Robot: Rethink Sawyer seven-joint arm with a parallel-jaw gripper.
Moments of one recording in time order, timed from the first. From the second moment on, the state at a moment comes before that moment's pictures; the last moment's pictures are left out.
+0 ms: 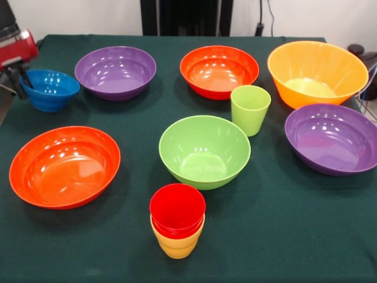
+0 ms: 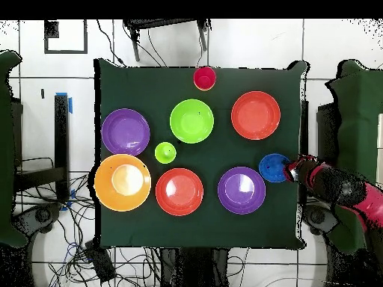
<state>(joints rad) -1.36 -0.38 0.77 1.58 -0.64 0.72 0.85</state>
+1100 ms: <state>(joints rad) -1.34 -0.76 0.95 1.82 -0.25 0.86 0.85</state>
